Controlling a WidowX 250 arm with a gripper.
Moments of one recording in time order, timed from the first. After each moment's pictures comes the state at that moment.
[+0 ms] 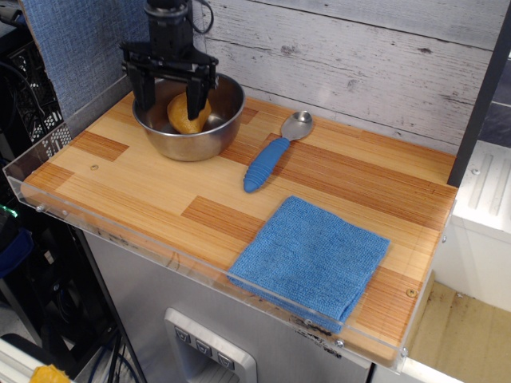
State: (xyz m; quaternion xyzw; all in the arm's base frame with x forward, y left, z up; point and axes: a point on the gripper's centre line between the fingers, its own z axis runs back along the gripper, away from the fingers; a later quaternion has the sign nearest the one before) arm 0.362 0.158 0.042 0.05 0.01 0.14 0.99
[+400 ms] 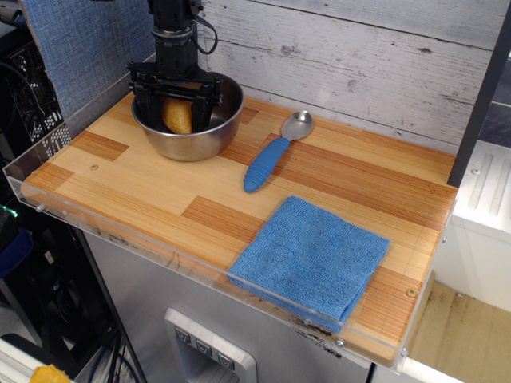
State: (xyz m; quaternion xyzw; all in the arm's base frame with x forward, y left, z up) arm 0.363 0.157 0.022 0.04 0.03 0.14 0.99
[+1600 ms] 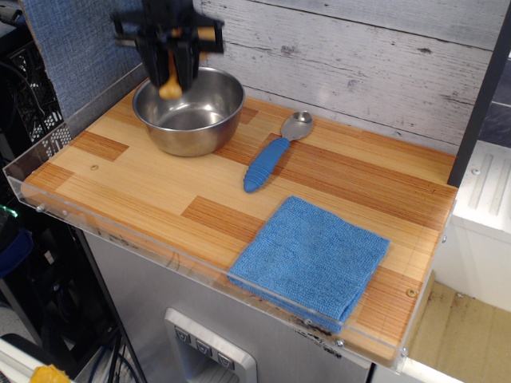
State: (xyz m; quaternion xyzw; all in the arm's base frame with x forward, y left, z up) arm 0.336 0.123 0.109 0.02 -0.06 0.15 0.99
